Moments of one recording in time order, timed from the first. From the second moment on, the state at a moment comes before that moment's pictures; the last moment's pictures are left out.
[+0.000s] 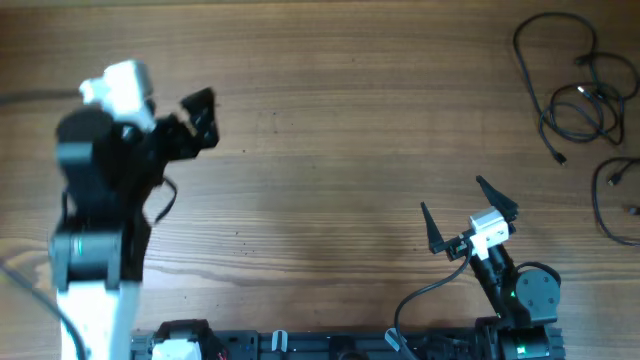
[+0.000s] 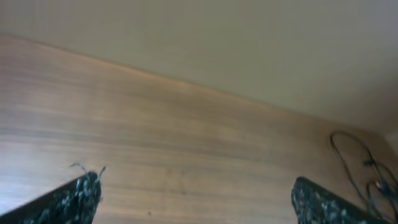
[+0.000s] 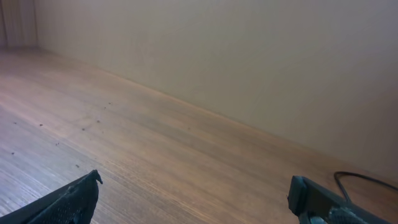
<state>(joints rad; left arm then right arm) 0.04 0.94 1.02 -0.44 0.20 -0.30 0.08 0.02 0.01 0.02 -0.31 -0.23</state>
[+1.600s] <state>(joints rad) 0.04 0.01 0.03 -0.08 0.23 -0.17 0.08 0.02 0.01 0.02 -0.31 -0.22</state>
